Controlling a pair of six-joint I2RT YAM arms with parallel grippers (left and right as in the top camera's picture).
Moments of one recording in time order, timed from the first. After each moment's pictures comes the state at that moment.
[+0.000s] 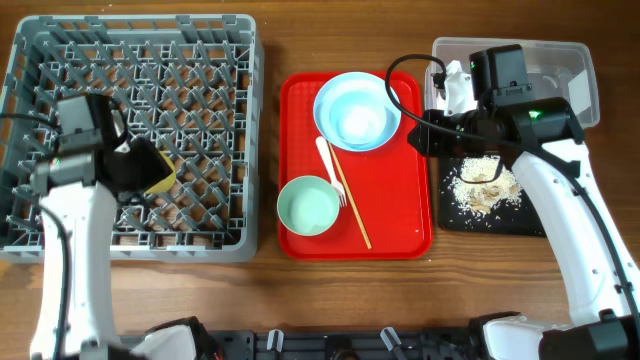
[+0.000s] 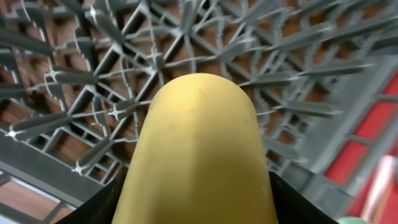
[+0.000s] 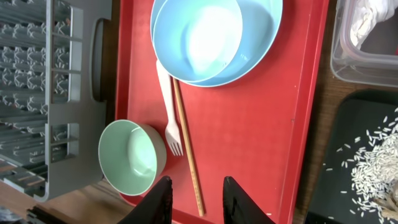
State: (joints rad) left arm 0.23 1.35 1.15 -1.03 0.00 -0.38; right arm 0.17 1.47 1.36 -1.03 -0.35 0.20
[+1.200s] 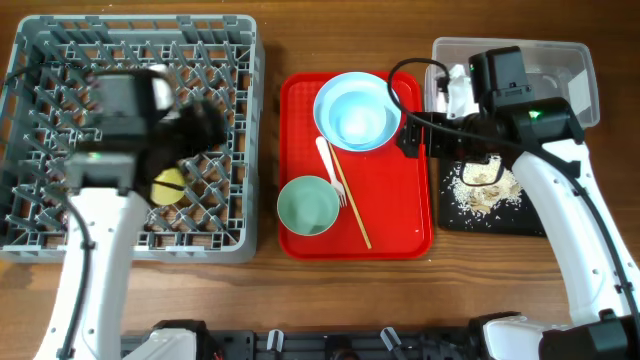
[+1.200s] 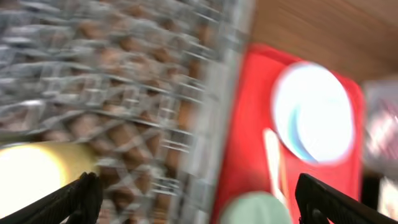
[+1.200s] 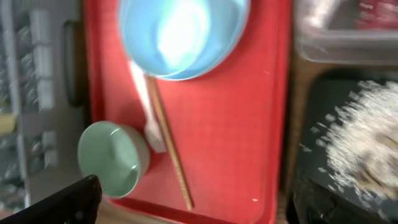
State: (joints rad) left arm -0.09 1.31 1.24 -0.87 0.11 -0.37; right arm 0.16 1.47 1.36 -1.07 -0.27 0.26
